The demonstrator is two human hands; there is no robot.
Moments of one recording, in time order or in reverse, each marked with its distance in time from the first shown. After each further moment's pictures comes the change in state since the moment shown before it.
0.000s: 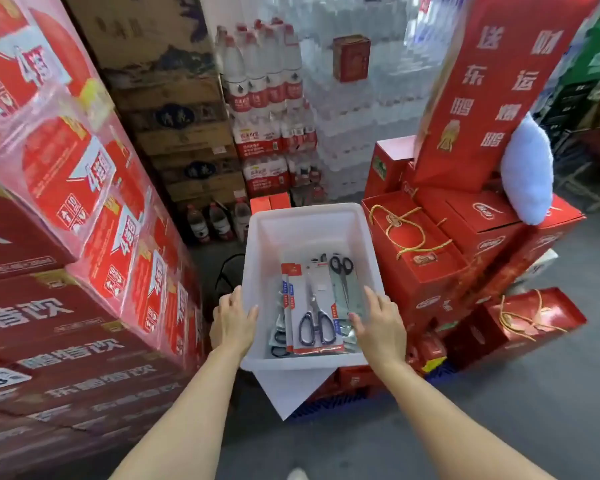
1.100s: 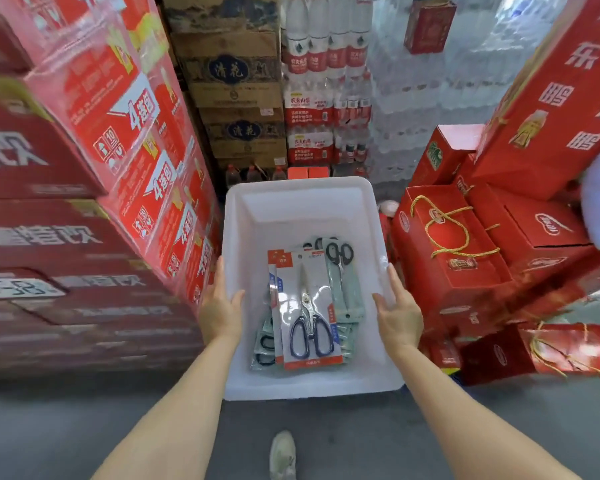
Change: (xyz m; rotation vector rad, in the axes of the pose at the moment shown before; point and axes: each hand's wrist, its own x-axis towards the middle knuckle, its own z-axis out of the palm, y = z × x) left_hand -0.051 -0.031 -0.001 -0.214 0.328 -0.187; right_hand 0.025 0.016 0.011 0.300 -0.054 0.104
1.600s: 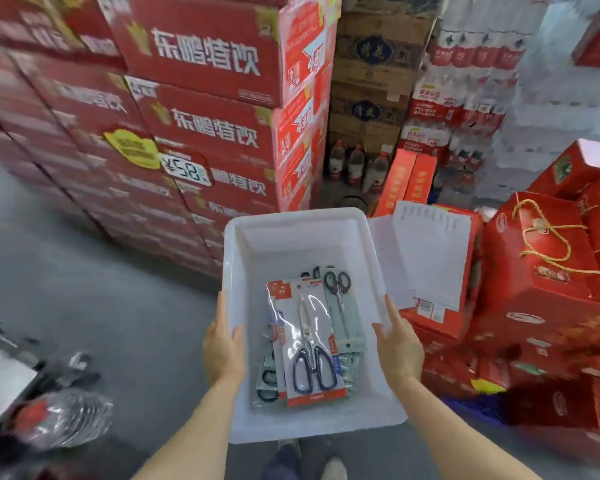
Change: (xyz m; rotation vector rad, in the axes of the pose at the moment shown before) left_hand -0.249 -0.114 -0.093 -0.143 0.212 -0.436; right_hand -0.165 0.012 0.009 -0.207 -0.398 -0.252
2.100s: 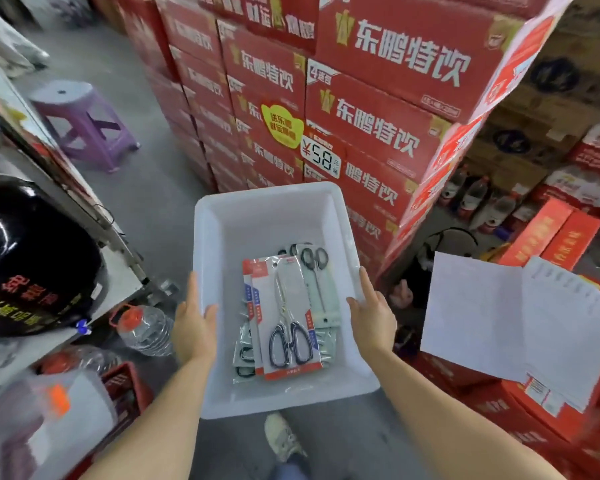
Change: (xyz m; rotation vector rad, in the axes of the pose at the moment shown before) left_hand 0.030 -0.115 -0.154 0.114 0.383 -0.325; right_hand -0.029 -0.195 0.100 0.012 -0.278 -0.420
